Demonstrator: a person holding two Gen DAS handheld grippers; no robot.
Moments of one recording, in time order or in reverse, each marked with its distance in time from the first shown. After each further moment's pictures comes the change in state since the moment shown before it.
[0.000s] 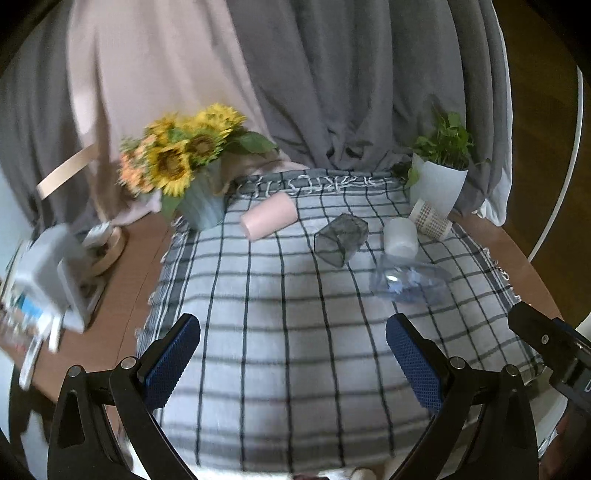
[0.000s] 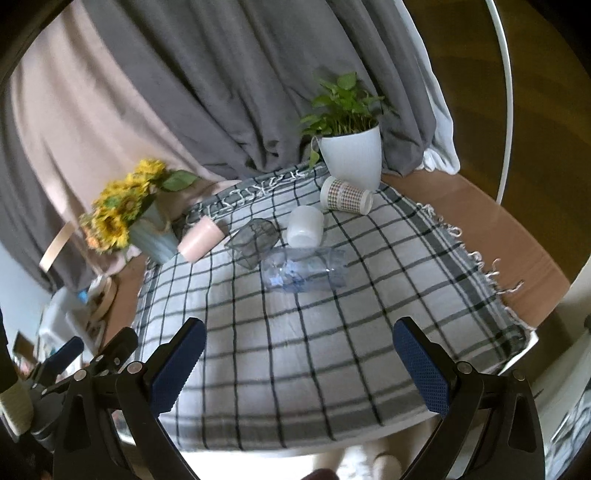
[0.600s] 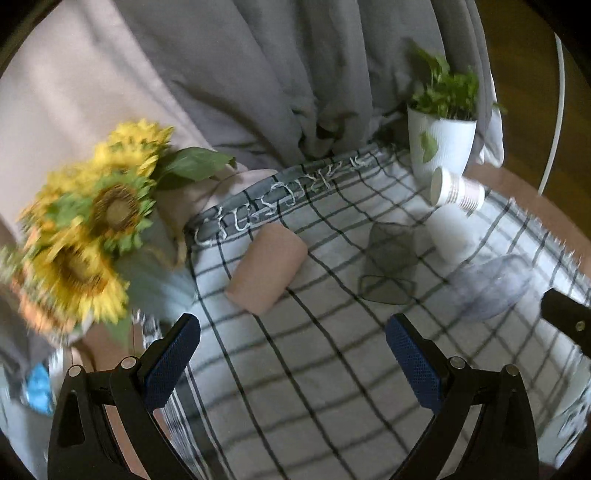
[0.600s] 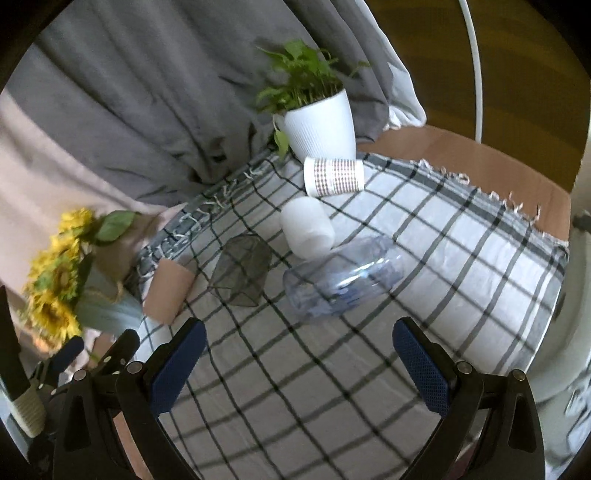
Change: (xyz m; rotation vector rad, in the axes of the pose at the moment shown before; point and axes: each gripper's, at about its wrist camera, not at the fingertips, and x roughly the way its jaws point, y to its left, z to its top) left arm 0.169 0.053 0.096 0.410 0.052 -0.144; right arm 0.114 0.082 0.021 0.358 -0.011 -0.224
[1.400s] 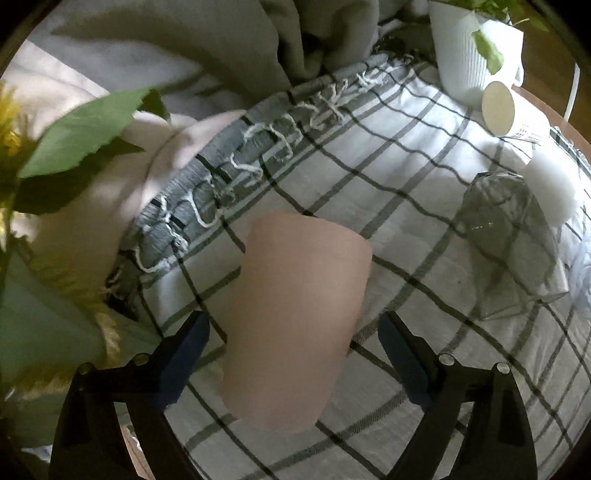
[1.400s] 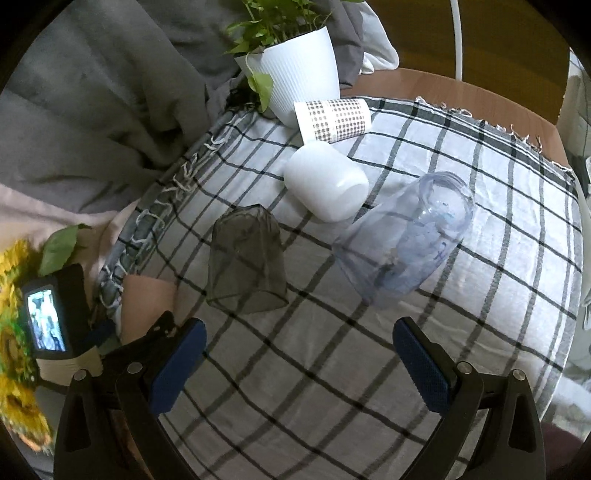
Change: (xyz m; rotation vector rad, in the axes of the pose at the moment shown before) left arm 0.177 0.037 0.043 0.211 0.211 -0.089; right arm 0.090 0.063 -0.001 0.224 0.103 -0.170
